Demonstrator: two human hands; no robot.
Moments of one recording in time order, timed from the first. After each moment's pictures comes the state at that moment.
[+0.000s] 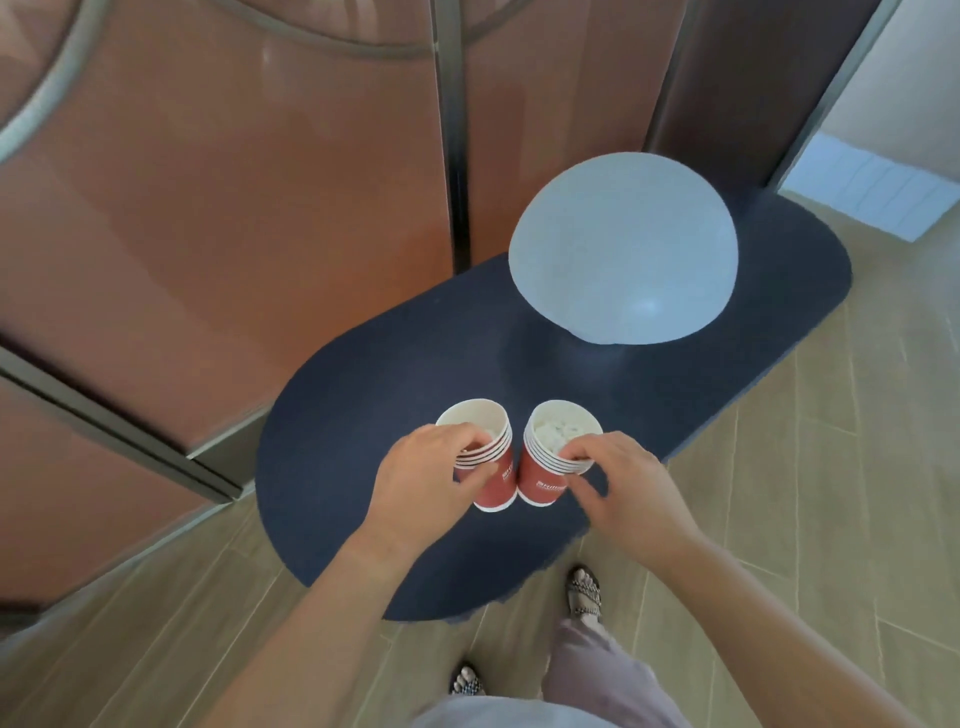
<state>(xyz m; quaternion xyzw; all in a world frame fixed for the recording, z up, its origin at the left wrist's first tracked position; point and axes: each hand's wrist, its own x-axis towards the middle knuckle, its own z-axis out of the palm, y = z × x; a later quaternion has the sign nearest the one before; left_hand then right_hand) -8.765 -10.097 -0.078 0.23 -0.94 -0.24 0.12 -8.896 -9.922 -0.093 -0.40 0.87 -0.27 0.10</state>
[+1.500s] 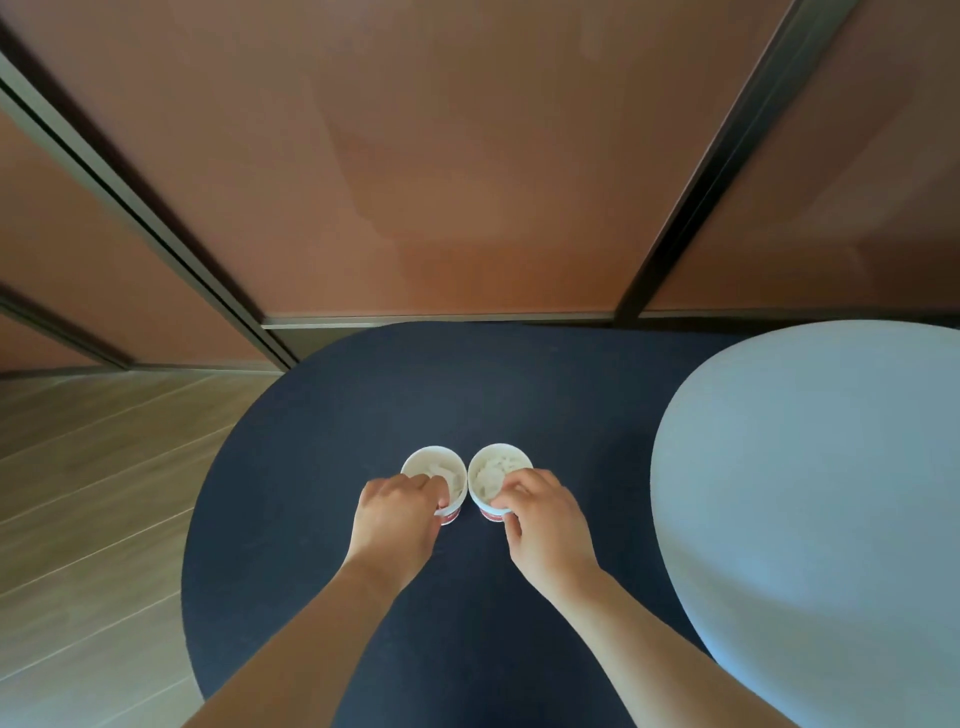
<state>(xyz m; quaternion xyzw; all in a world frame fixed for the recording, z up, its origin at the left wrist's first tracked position) -8.918 -10.228 -0.233 0.53 -0.84 -0.11 -0.03 -9.086 -10.183 -0.249 -0.69 0.68 -0.13 0.22</state>
